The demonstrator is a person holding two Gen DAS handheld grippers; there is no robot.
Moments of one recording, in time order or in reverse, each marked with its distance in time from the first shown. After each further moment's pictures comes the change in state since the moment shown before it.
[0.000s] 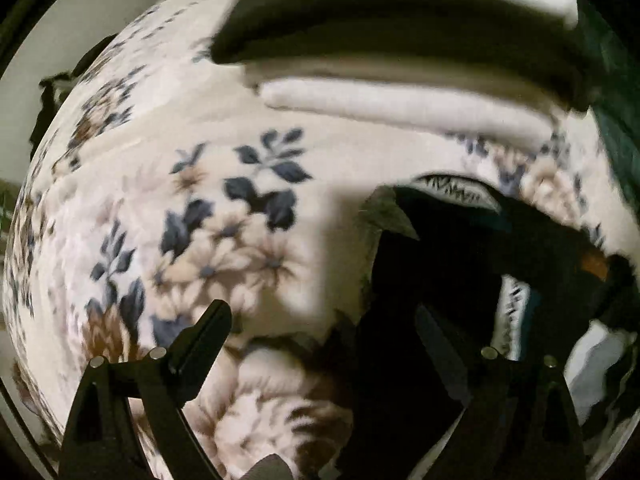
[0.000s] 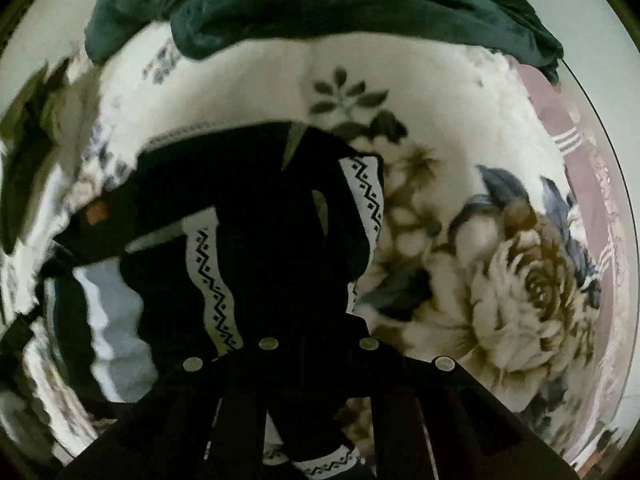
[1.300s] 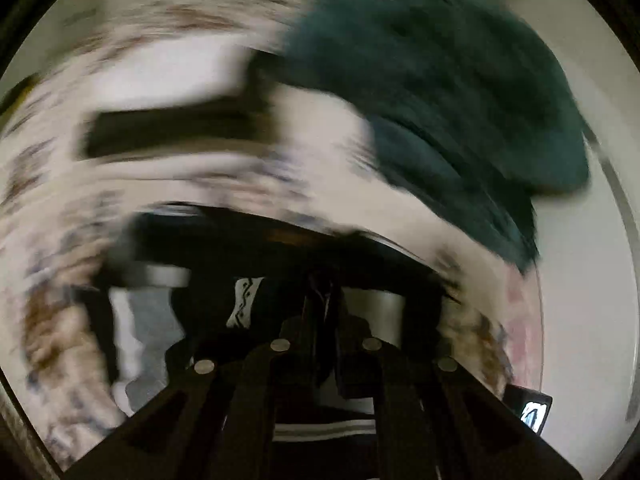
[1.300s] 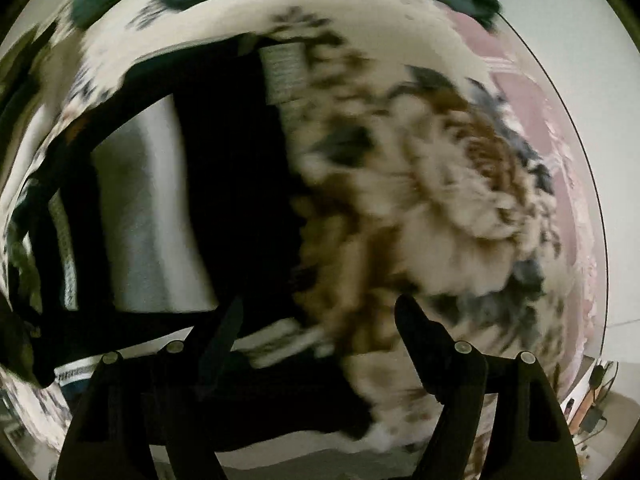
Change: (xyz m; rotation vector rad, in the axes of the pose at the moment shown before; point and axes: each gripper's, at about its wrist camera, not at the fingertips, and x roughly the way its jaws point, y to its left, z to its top) left arm -0.188 -0.190 -0.068 0.156 -0.119 -0.456; right arm -0.028 -0.022 -0.096 0.081 0.056 -0.134
